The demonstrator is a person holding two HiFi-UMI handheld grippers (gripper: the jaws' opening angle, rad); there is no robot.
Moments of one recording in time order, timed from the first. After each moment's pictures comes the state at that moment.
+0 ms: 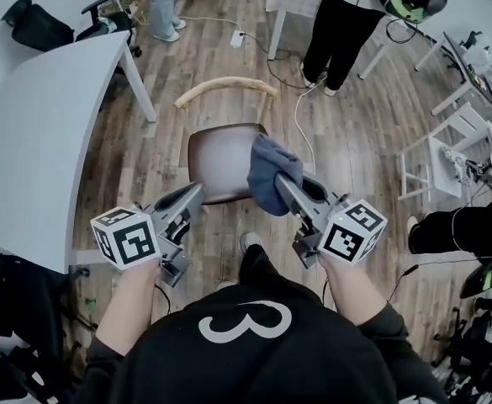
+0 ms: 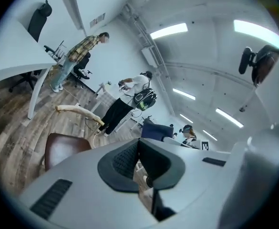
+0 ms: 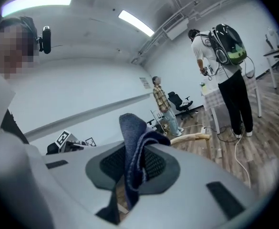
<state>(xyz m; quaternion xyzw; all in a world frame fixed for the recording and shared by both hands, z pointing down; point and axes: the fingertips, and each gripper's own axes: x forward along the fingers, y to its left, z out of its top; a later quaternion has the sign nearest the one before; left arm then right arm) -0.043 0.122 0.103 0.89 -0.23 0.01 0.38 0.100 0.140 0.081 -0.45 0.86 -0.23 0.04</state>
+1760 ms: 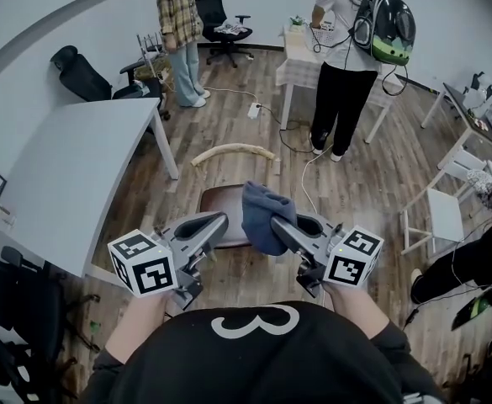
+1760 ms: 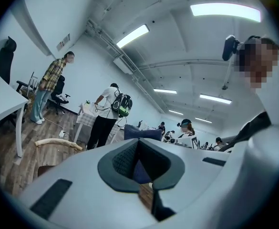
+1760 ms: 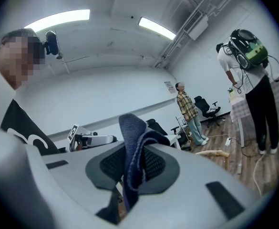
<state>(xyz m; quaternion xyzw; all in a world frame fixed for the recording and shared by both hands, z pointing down) 0.030 0.221 -0.050 0.95 -0.21 -0.02 0.22 0.121 0.228 -0.036 -0.33 0.93 -0.16 0.07</state>
